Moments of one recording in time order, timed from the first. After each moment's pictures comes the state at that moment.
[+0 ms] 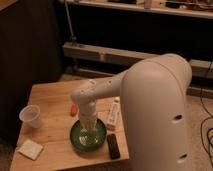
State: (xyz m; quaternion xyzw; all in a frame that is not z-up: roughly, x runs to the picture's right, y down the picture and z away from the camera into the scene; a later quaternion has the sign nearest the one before) arm -0.104 0.205 0.777 -0.33 0.25 0.57 0.71
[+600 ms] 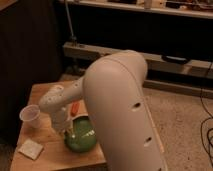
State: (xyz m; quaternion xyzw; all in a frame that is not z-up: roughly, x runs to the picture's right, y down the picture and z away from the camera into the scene) arm -0.233 0.240 0.756 -0.34 0.24 0.52 0.75
